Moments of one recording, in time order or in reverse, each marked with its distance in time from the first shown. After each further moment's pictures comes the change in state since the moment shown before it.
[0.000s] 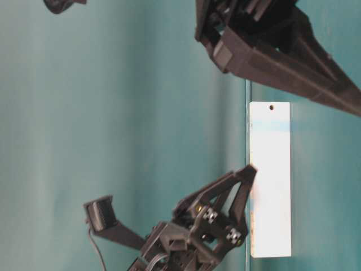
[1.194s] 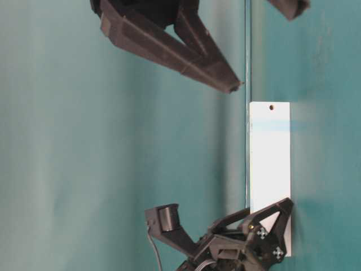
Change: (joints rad) left arm 0.196 0.178 0.023 0.002 -0.064 0.190; right arm 0.000 -0.218 -0.002 0.000 0.152 0.003
